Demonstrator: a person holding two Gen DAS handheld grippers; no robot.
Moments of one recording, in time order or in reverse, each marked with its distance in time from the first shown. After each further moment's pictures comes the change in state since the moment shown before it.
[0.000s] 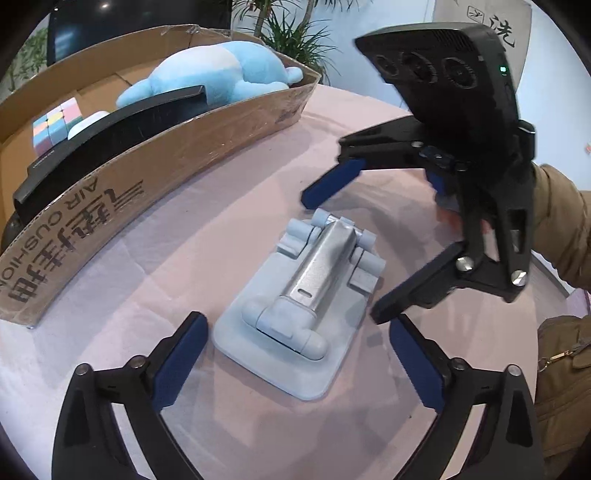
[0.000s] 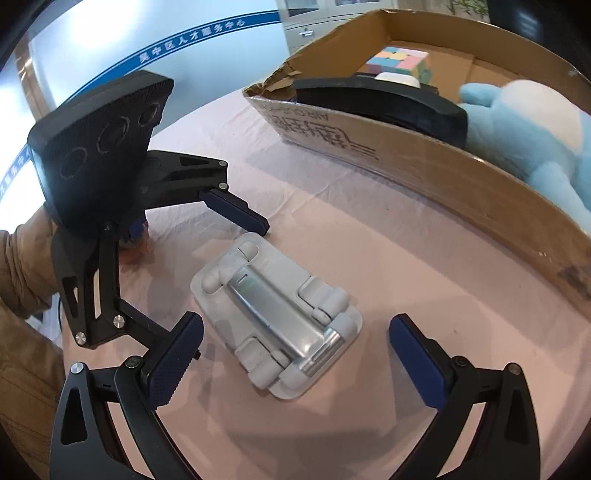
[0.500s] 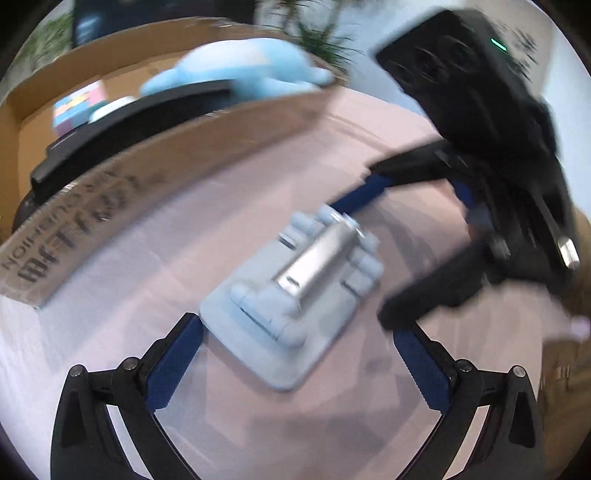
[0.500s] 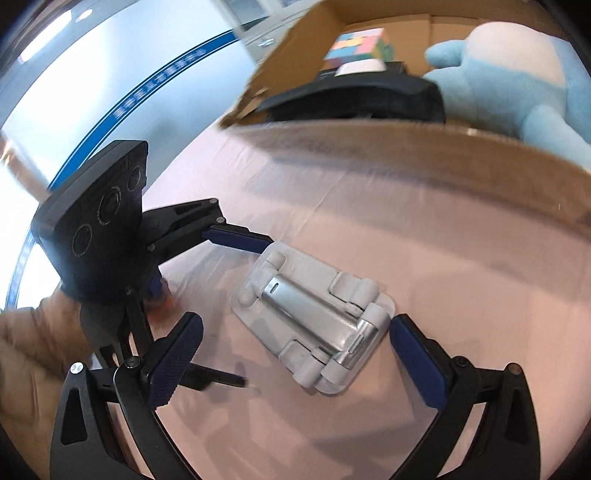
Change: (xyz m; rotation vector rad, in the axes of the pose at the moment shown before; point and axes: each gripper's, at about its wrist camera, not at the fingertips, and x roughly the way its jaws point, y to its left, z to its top) left arm -0.005 0.001 -0.004 -0.044 0.007 0.051; right arm -0.009 -0.008 -0.002 0.251 -0.040 0.117
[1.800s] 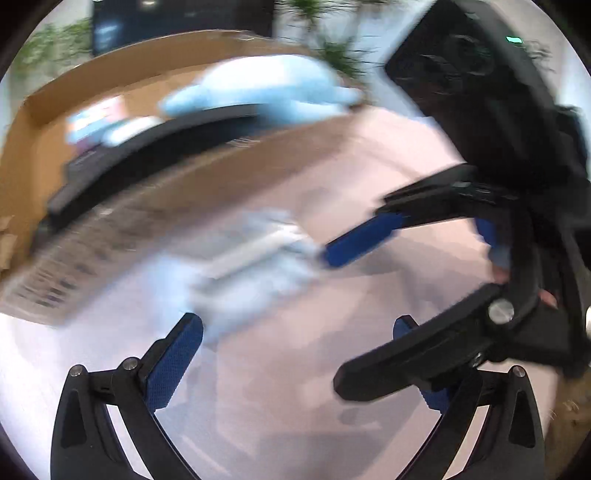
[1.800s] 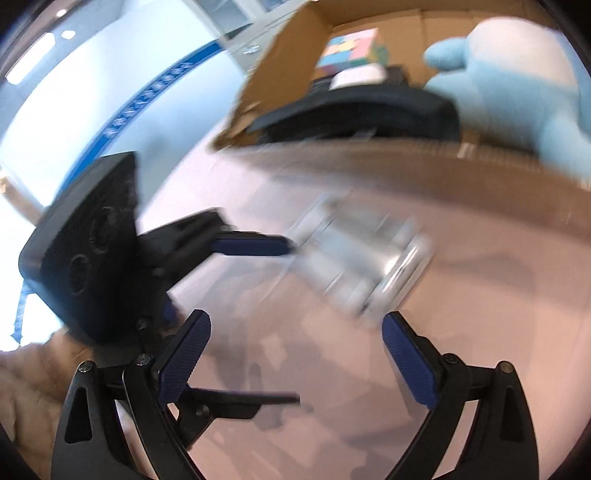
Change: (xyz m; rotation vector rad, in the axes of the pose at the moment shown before) left arm 0.013 0.017 0.021 -0.068 -0.038 -0.003; right arm 0.011 0.001 0.023 0.104 -0.015 0.047
